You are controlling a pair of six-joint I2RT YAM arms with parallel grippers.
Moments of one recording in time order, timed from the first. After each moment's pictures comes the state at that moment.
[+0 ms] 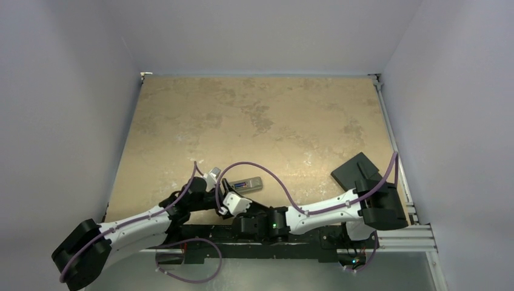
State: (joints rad) left arm -0.79 0.83 0.06 0.31 0.42 -1.54; right arm 1.62 1.61 0.97 -0.45 0.80 0.29
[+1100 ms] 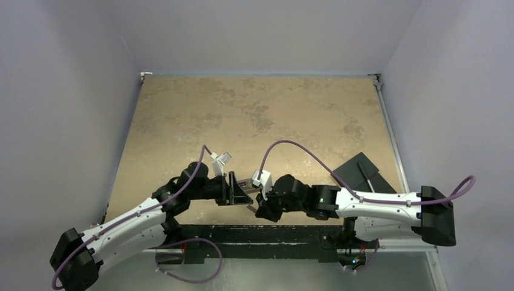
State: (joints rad) left arm -0.79 0.76 0.35 -0.07 0.47 -1.01; right arm 1.30 1.12 0.66 -0.18 -0.04 0.33
